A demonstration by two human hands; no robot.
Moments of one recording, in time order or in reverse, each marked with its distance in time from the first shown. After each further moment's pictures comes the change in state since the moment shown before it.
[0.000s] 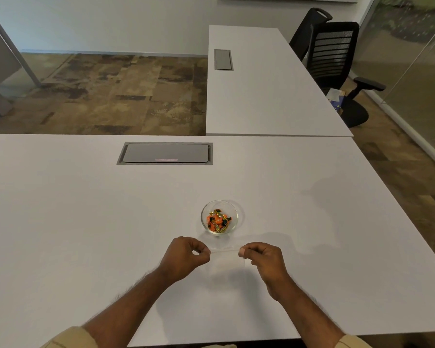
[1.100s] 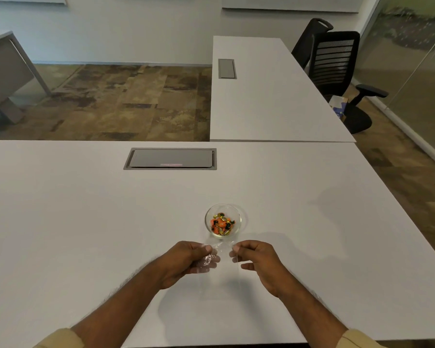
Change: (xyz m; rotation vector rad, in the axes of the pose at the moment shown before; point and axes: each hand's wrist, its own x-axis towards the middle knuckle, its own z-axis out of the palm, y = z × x) left_hand -0.007 0.005 -0.017 -0.702 -0.382 -0.310; right_hand -0.003 -0.019 0.010 -0.006 -0.227 0.063
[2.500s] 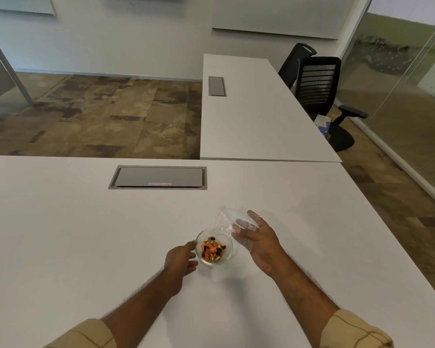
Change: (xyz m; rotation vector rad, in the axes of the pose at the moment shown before) left_hand 0.079 0.022 -0.002 -0.252 0.513 -0.016; right_hand 0.073 -0.070 -0.020 0.568 0.081 -0.056
